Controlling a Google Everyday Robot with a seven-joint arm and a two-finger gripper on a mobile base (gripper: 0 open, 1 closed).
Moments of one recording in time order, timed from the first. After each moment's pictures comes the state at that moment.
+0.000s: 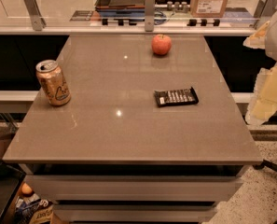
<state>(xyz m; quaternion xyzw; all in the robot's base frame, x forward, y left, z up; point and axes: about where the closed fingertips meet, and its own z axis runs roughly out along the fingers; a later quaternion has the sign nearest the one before) 0.438 -0.214 0.985 -0.60 0.78 -0.04 0.17</state>
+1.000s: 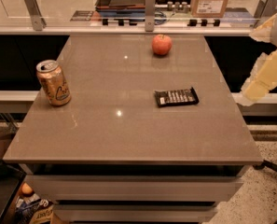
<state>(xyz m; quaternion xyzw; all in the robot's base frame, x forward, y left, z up) 0.474 -0.228 0.987 -0.54 0.81 0.01 0.24</state>
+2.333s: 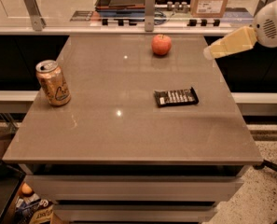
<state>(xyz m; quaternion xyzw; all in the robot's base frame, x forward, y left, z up) 0.587 -0.244 0.990 -0.26 0.87 0.03 0.42</state>
